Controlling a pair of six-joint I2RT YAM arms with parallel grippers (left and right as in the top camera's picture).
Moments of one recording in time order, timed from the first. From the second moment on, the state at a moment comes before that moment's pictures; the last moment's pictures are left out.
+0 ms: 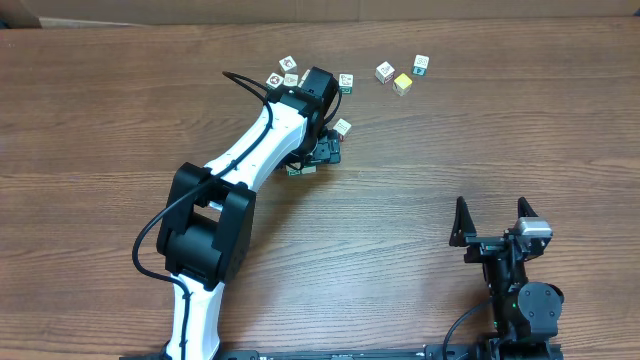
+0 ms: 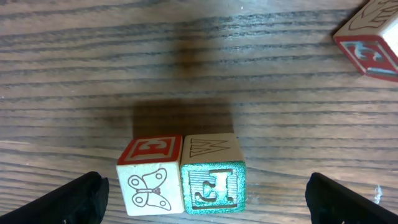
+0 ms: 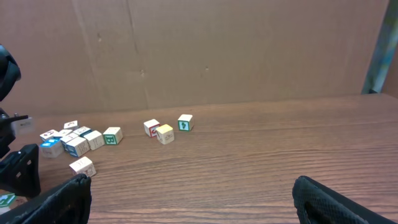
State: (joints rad) left arm -0.46 2.16 1.69 -0.97 -0.07 -0.57; right arm 0.02 0.01 0.02 -0.03 0.00 0.08
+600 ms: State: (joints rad) left arm -0.46 2.16 1.67 -0.96 -0.10 -0.60; right arm 0.02 0.01 0.02 -0.03 0.00 0.08
